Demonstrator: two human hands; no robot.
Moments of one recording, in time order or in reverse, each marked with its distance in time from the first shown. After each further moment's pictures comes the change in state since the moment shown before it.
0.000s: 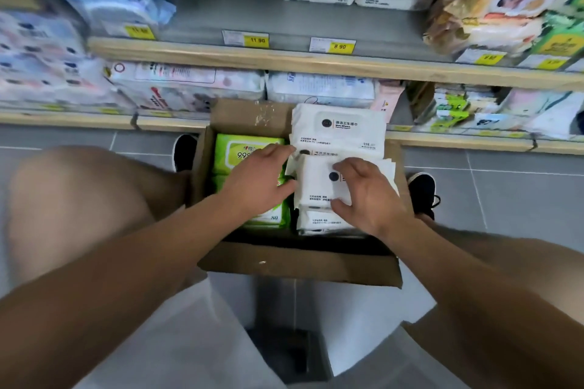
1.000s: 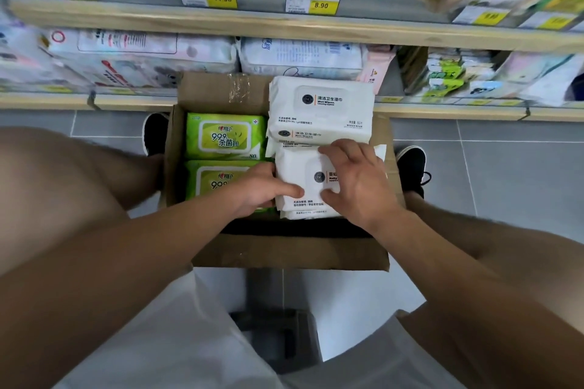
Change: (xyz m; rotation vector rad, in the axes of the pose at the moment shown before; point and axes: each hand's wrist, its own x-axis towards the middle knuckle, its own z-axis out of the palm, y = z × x) left_hand 0.025 0.013 0.064 -1.035 -0.428 -0.628; right_hand 0.001 0.013 0.014 0.002 0.121 0.032
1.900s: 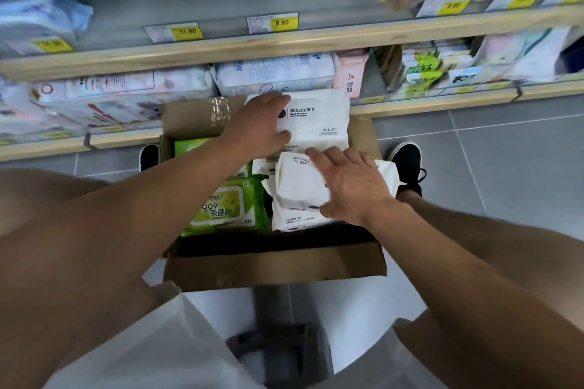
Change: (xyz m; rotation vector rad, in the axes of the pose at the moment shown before) left_hand 0.052 0.106 -0.011 1.187 0.351 0.685; right_hand 0.005 0.029 -0.007 -0.145 -0.143 -0.033
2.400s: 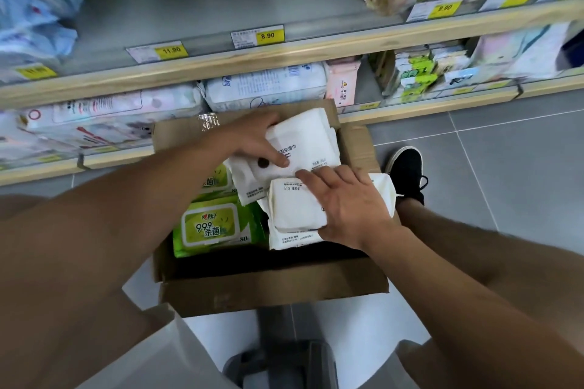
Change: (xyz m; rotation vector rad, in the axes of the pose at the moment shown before) left_hand 0.034 0.002 -0.016 -0.121 -0.419 -0.128; right_hand -0.002 0.011 0.010 -0.033 0.047 -0.082
